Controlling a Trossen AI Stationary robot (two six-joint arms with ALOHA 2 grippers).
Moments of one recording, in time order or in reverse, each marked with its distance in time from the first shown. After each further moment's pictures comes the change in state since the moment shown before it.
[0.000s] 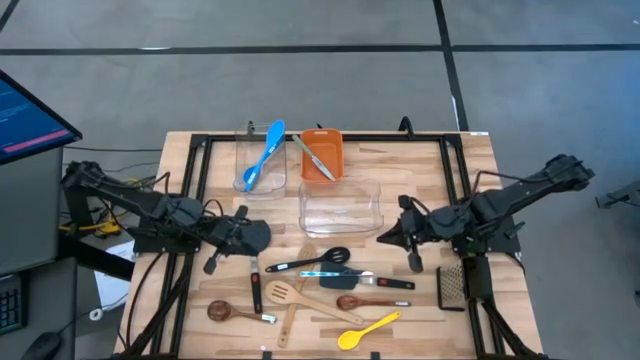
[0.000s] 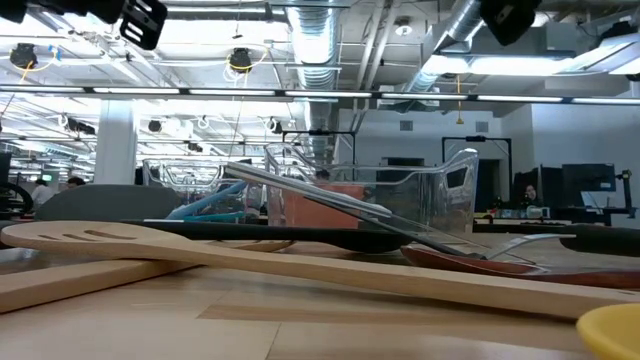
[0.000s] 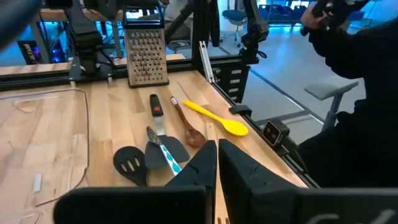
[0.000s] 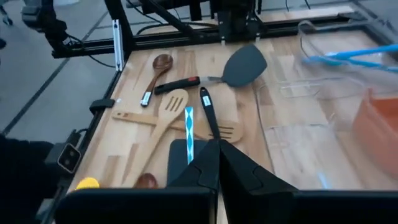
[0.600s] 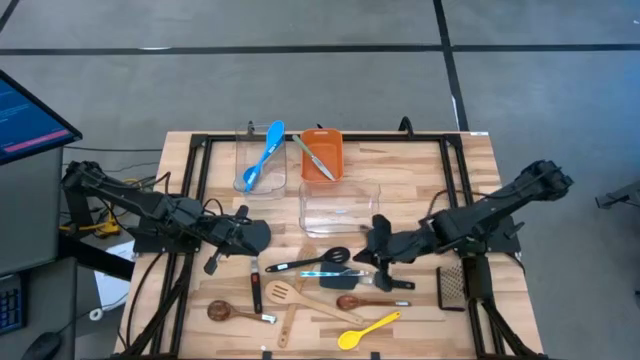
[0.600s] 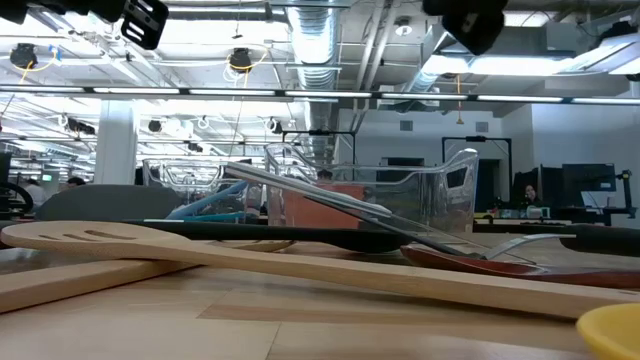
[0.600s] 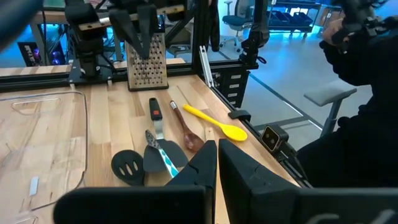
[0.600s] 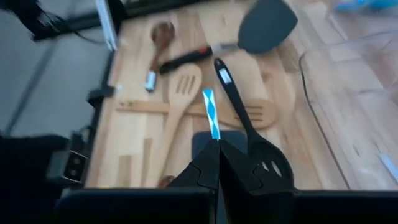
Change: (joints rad) left arm -0.002 0.006 -0.006 0.033 0.000 -0.015; right arm 0.014 0.384 0.222 -0.035 -0.029 0.170
